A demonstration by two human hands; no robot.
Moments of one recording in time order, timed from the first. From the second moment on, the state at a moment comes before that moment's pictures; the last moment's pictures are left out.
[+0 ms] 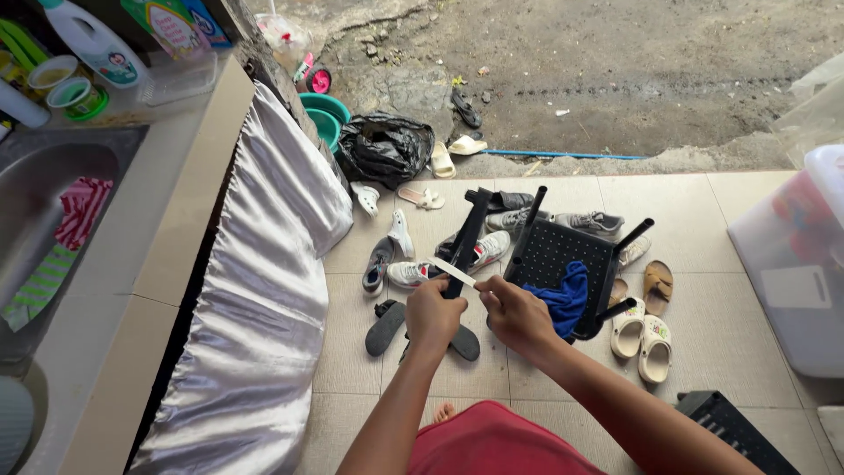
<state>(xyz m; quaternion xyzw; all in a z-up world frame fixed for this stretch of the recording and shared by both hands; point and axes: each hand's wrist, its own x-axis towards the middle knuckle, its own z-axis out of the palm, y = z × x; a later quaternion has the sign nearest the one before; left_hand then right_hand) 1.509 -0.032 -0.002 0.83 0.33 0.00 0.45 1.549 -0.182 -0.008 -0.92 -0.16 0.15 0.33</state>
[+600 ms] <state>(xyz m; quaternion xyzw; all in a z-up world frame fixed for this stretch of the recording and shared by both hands) 1.506 -0.040 -0.006 0.84 0.31 0.01 0.44 1.550 -0.181 -0.004 -0.92 -0.08 0.21 0.31</state>
